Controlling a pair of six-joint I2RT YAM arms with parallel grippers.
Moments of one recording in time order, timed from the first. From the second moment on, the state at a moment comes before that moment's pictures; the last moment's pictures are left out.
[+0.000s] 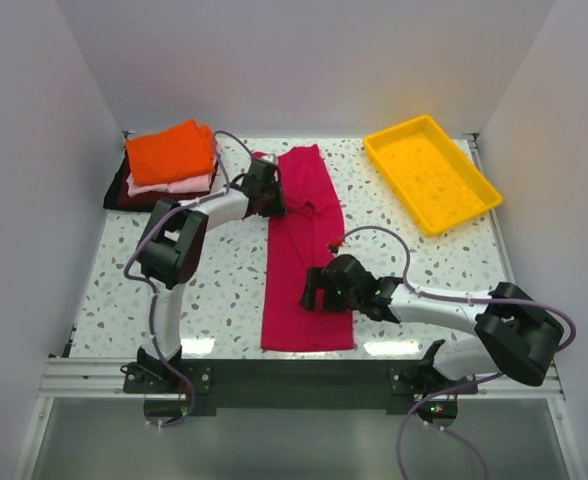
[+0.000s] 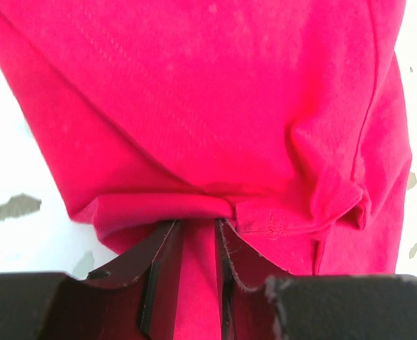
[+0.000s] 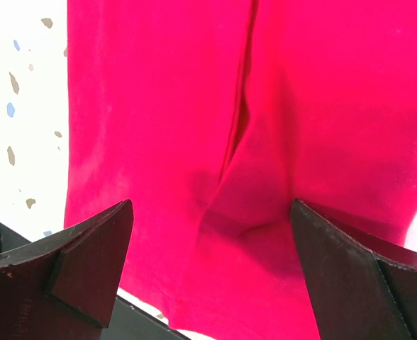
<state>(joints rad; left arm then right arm) -0.45 2.11 1.43 -0.15 0.02 -0.56 0.91 1.34 0.56 -0.07 0.09 0.84</state>
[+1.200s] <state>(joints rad) -0.63 1.10 0.44 -0.21 -0.07 -0.67 1.09 1.05 0.53 -0.60 0.27 0.97</state>
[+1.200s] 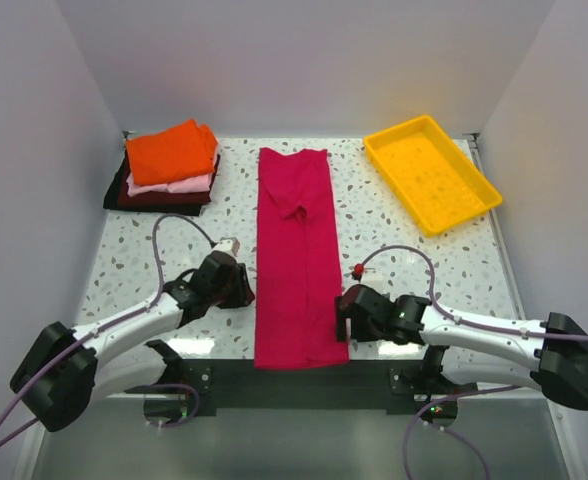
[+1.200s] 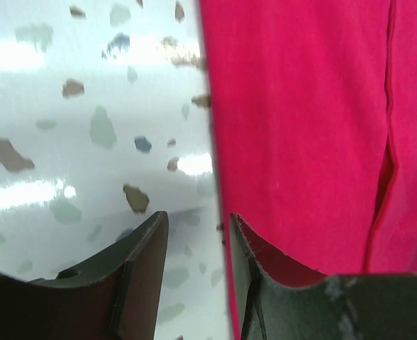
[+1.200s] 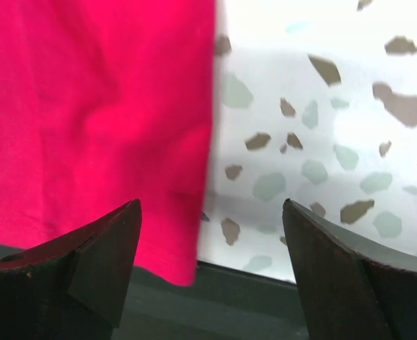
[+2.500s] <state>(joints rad) -1.25 0.85 0.35 -0.50 -0.21 -1.25 1.36 1.08 0.48 -0.59 0.27 1.24</state>
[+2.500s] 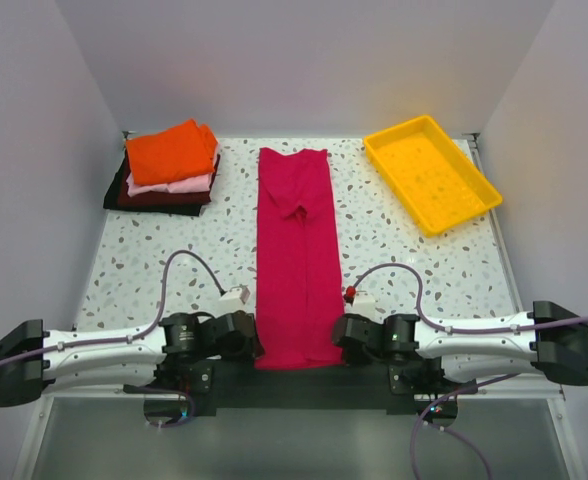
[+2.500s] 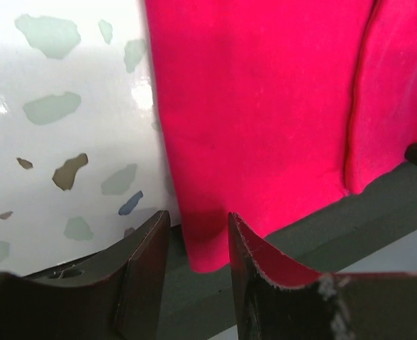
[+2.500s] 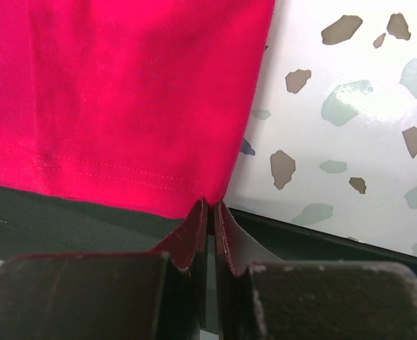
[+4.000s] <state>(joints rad) -1.53 0.87 0.42 -0.57 -0.31 -1.52 1.39 1.04 0.48 -0.64 0.30 1.25</state>
